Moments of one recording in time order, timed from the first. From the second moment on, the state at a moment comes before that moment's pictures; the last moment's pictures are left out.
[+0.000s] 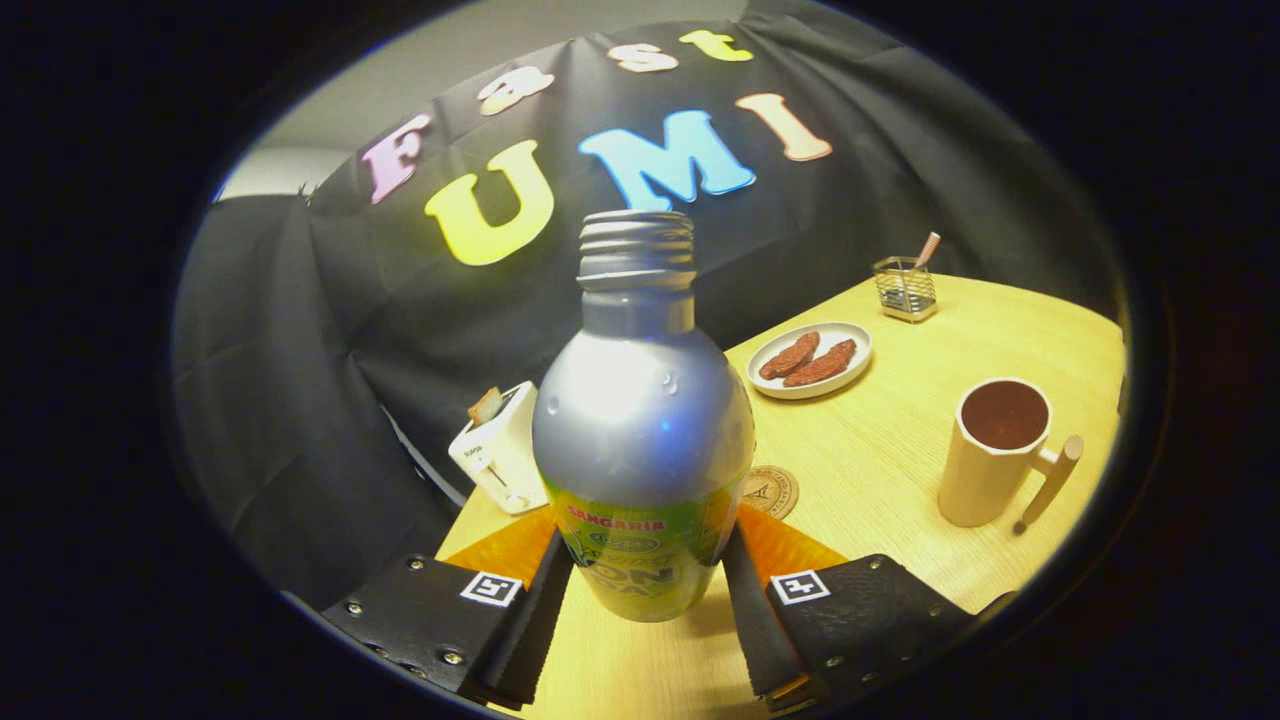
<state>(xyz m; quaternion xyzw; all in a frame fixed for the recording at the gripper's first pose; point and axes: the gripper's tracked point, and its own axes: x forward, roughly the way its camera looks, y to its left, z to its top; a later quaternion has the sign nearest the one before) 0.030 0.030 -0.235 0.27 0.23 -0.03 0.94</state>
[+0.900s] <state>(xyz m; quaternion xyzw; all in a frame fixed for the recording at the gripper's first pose) 0.025 -0.016 -0.253 0.42 0.22 -0.06 0.88</state>
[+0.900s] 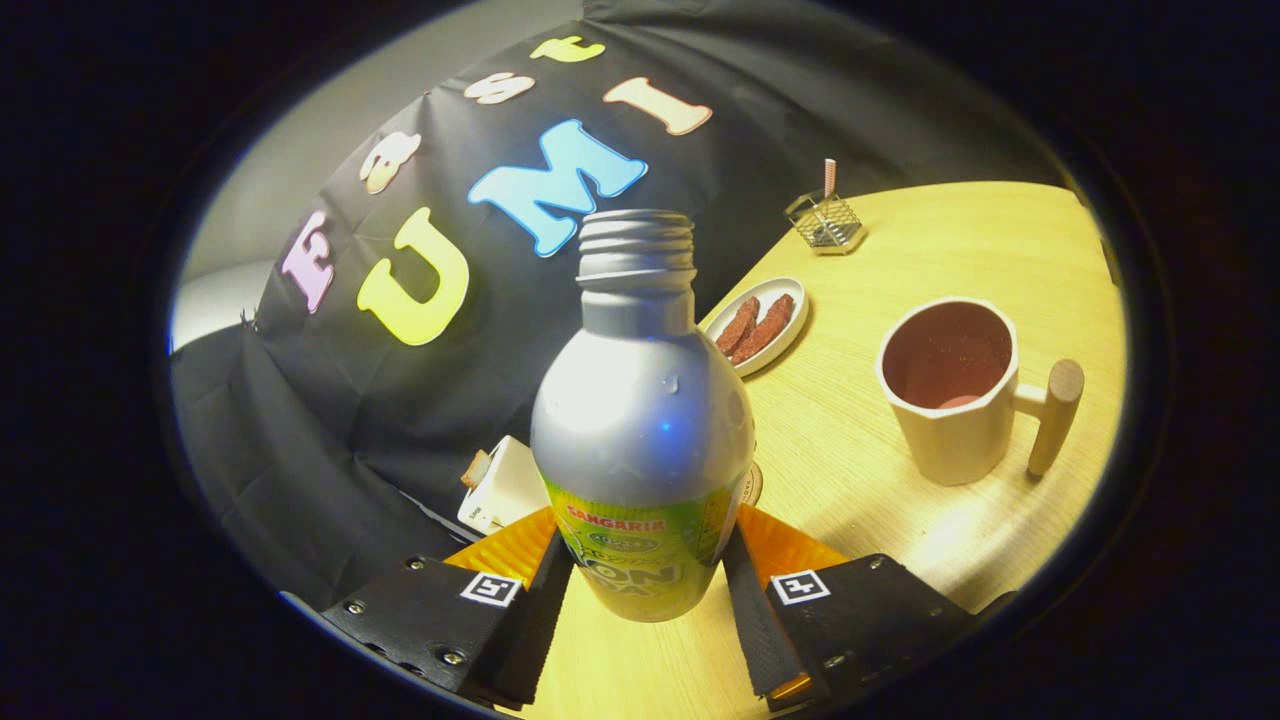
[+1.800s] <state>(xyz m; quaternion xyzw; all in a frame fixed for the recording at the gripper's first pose) 0.016 -0.036 -0.279 0.57 0.24 -0.10 0.78</state>
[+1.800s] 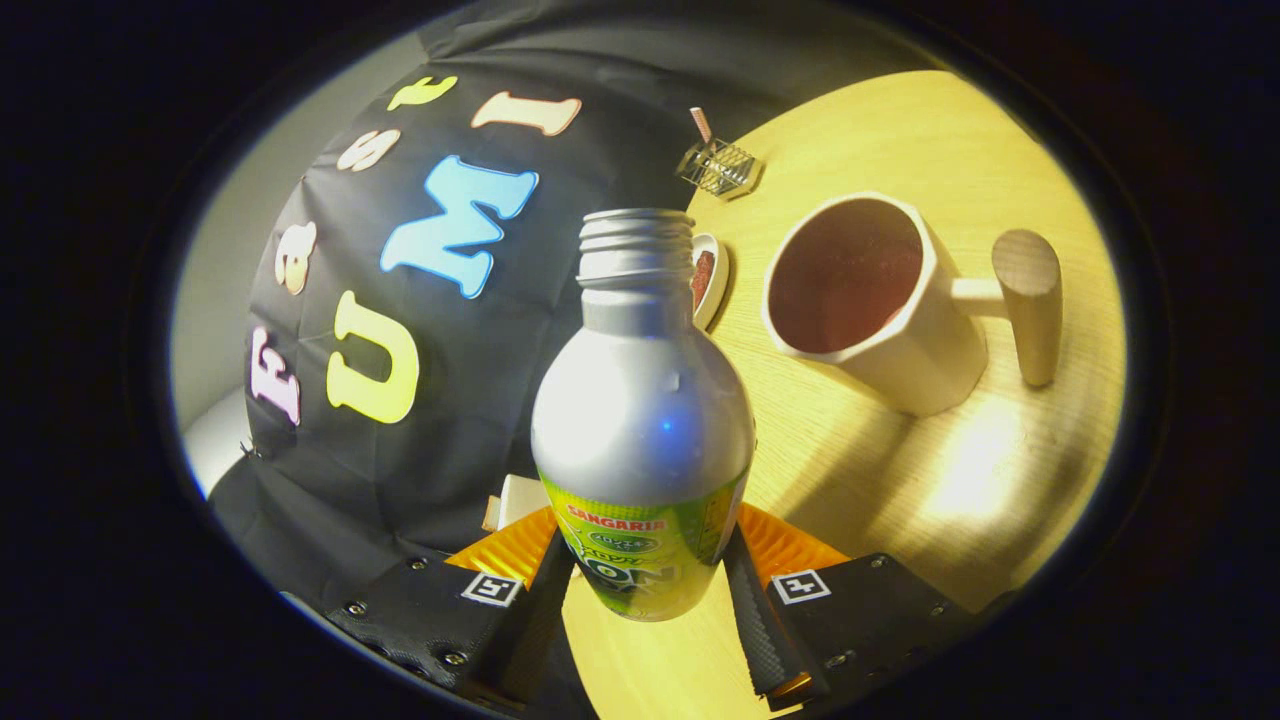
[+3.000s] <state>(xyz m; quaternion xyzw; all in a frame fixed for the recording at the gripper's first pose) 0.039 -0.032 -0.270 0.75 0.20 -0.11 0.63</state>
